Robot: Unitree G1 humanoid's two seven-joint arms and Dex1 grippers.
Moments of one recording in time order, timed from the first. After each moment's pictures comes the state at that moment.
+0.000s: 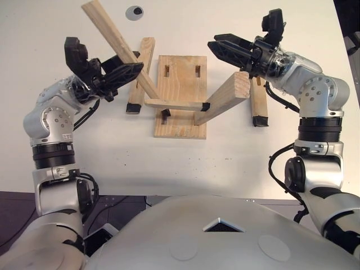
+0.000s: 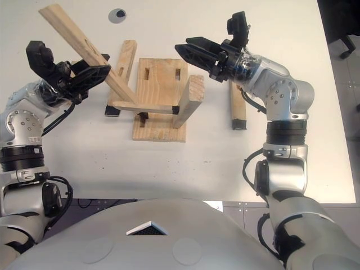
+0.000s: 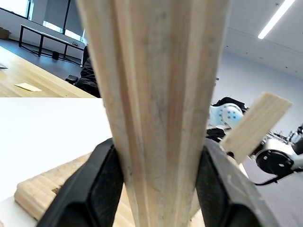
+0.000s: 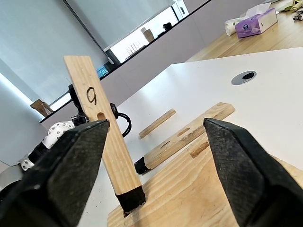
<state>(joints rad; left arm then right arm) -0.23 0.53 0.19 0.16 -0.75 0.52 -1.28 -0.48 -0.33 -0.08 0.17 0.71 0.81 0.91</state>
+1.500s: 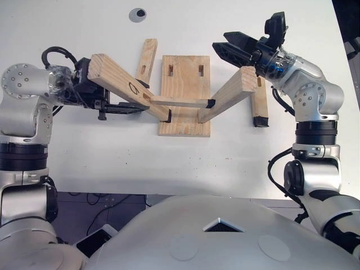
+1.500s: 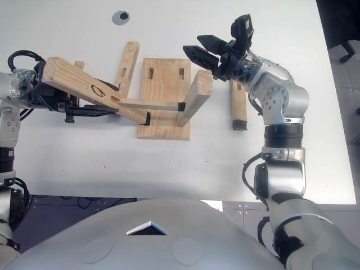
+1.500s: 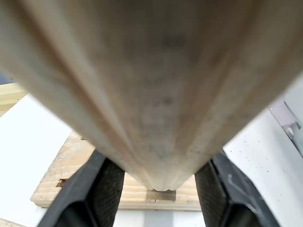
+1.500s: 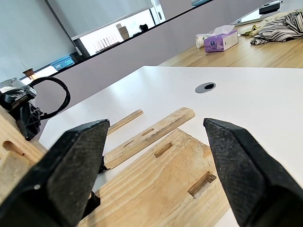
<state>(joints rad) -0.24 0.82 -0.07 0.00 -0.53 0.11 -1.45 -0.45 -0.33 -0.06 0.20 0.56 0.61 0.87</state>
